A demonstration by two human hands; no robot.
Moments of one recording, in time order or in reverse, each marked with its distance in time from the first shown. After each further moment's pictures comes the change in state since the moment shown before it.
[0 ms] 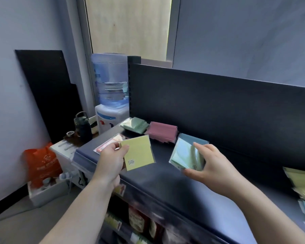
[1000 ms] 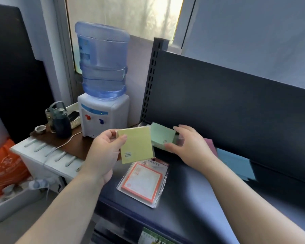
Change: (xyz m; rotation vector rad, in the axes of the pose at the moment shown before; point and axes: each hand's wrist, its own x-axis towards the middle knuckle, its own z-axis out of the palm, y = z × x) left_hand 0.181 0.027 -0.078 0.040 -0.185 -0.032; right_hand 0.200 -0.109 0.097 -0.138 0.121 0.091
